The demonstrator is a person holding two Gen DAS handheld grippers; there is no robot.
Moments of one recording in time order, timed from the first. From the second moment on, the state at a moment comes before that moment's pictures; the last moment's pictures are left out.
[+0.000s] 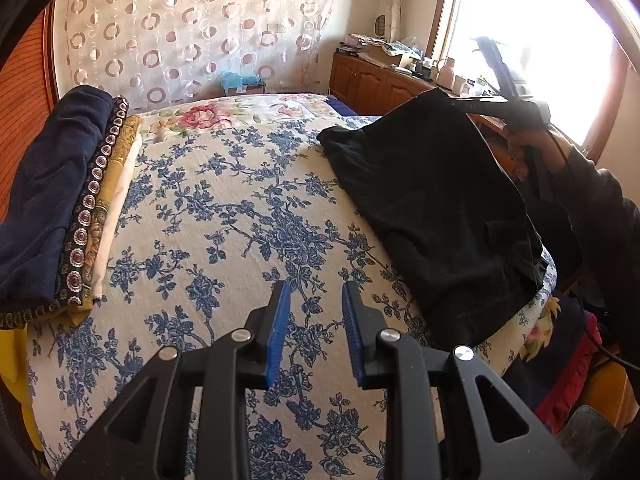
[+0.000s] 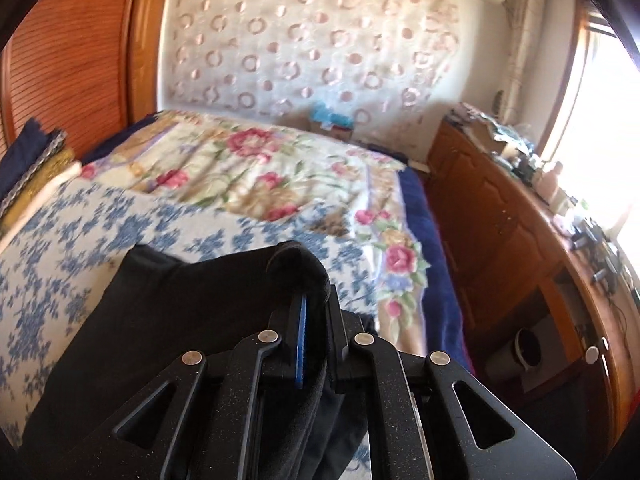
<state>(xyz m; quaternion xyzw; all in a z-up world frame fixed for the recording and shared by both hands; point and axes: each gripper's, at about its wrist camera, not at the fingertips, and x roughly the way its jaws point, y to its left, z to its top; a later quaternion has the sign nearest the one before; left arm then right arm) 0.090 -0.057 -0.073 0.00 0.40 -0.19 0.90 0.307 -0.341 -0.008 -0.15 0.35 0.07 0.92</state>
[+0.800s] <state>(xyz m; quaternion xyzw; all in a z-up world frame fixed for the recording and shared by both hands) 0.078 -0.099 -0.073 0.02 0.40 -0.23 0.89 0.147 -0.357 -0.027 -0.07 0.36 0.12 0.92</state>
